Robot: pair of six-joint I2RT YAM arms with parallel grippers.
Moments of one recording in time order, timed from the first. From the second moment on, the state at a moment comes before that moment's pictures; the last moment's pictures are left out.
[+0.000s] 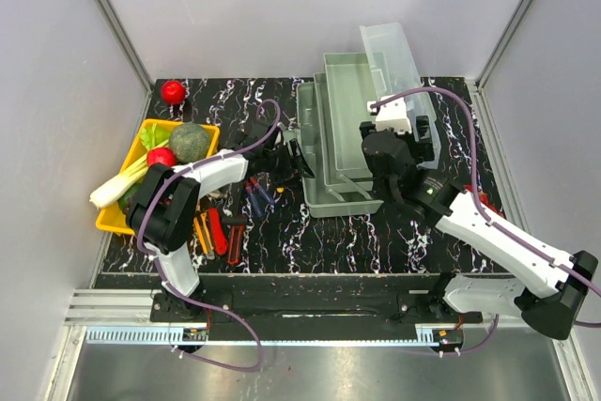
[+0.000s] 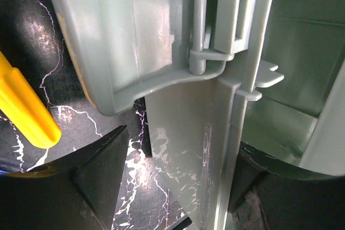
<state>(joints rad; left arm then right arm) -0.49 1.78 1.11 -0.21 0.35 -0.80 0.89 1.17 1.18 -0.43 1.12 0.00</state>
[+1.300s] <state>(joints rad) -0.47 1.78 1.12 -0.27 0.26 -0.80 0.66 0.80 0.89 -0.59 0.92 0.57</state>
